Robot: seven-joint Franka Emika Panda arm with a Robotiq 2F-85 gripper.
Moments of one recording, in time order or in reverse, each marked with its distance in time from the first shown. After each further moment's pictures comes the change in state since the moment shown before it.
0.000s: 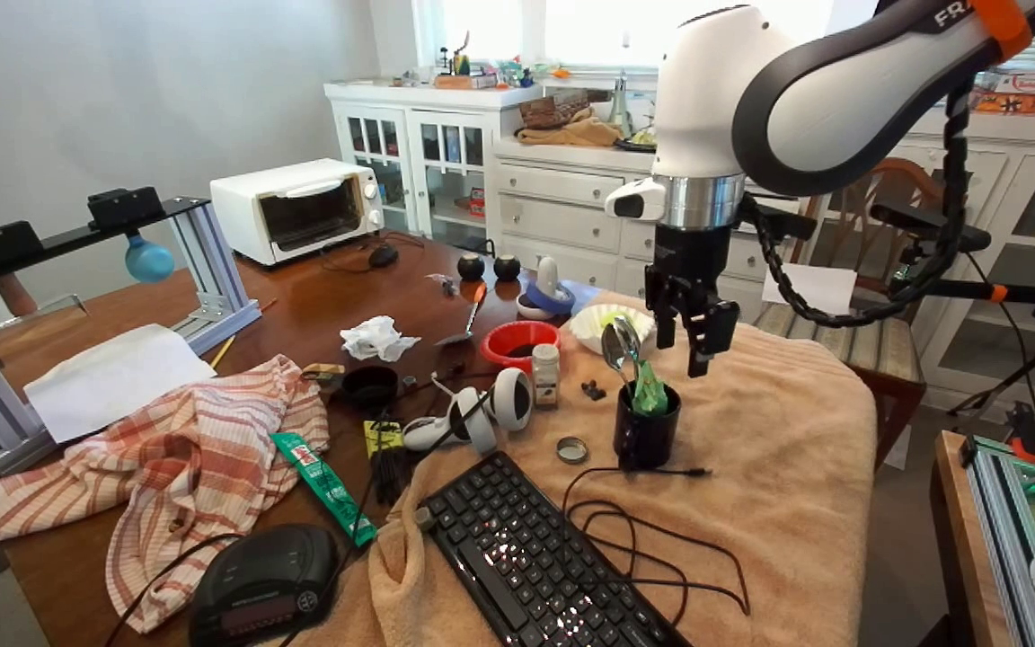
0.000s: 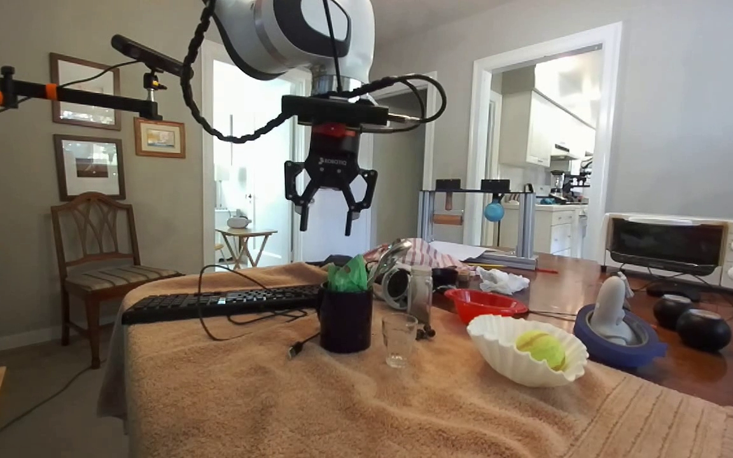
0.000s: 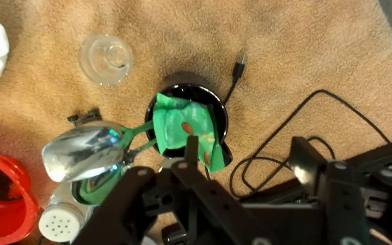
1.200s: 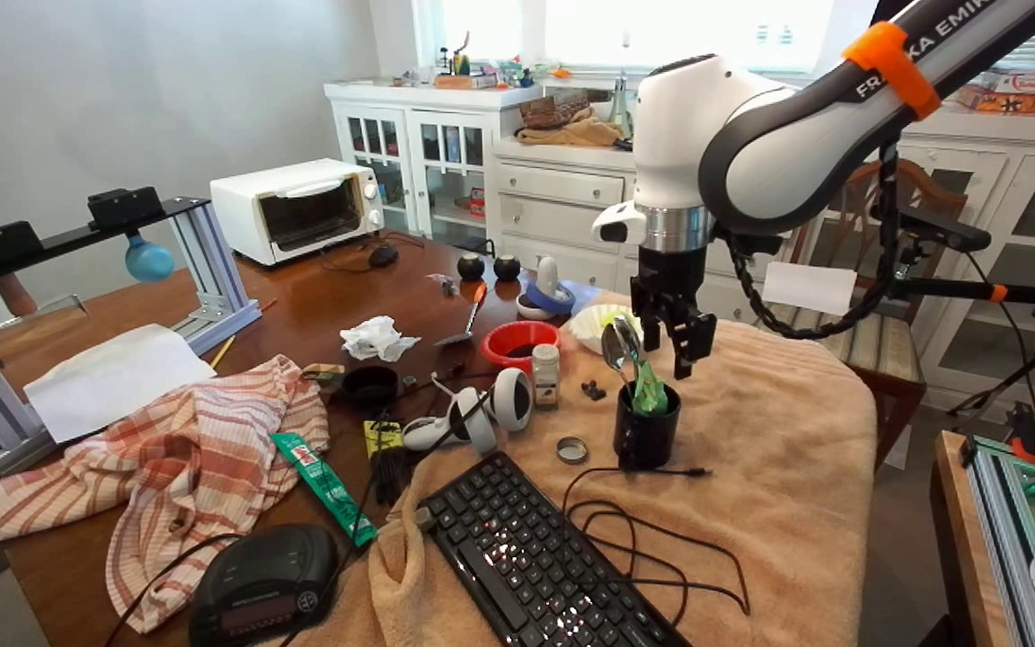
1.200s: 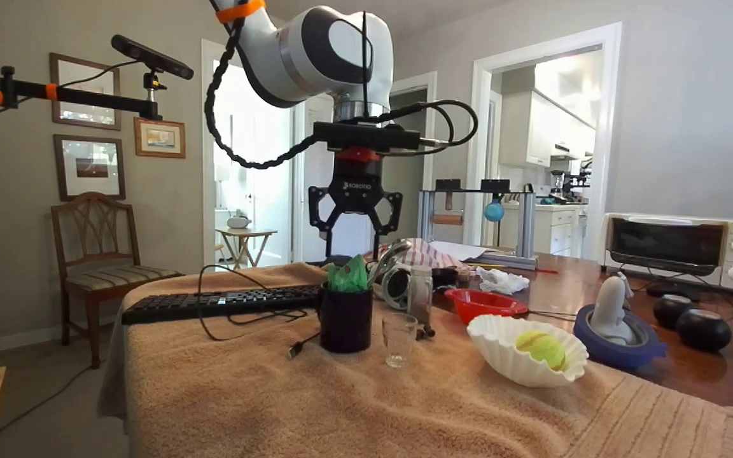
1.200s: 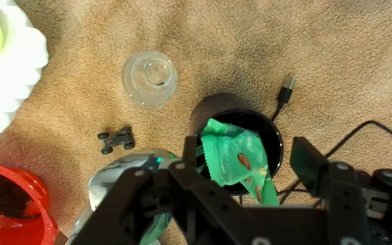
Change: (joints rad) arm -0.009 0.126 -0.040 0.052 -0.098 0.066 -0.037
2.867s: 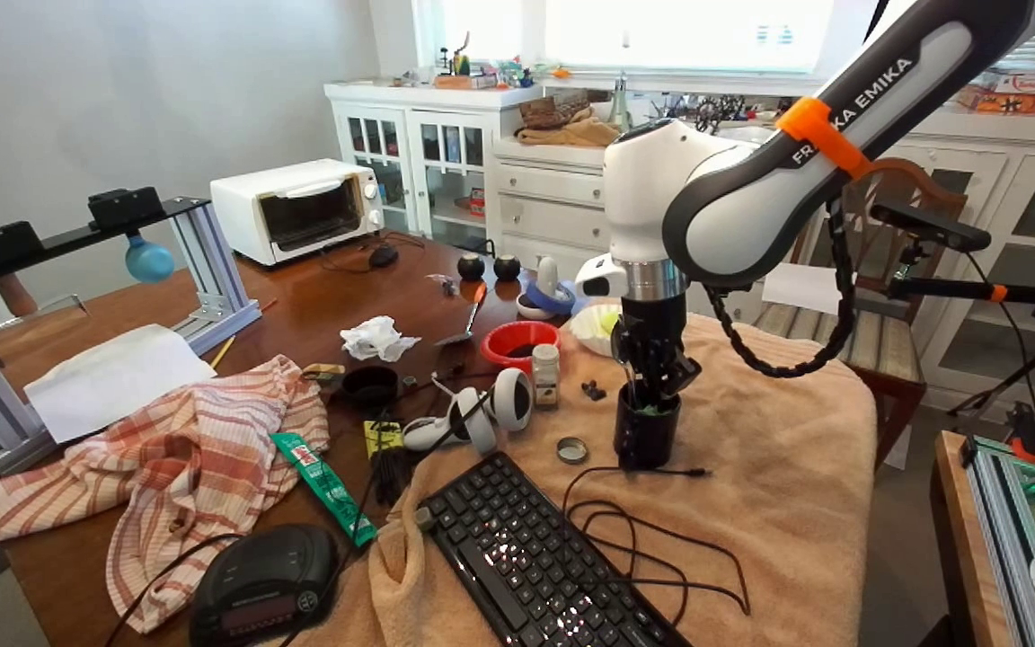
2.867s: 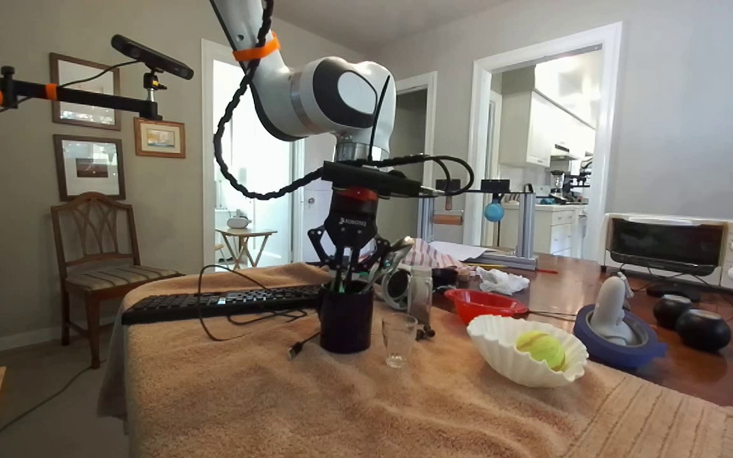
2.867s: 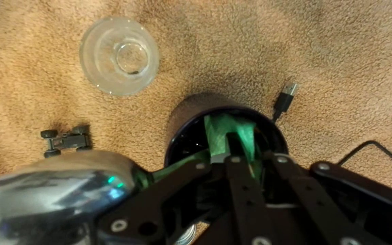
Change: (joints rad) arm -0.014 0.152 0.041 0.056 0.007 -0.002 -0.086
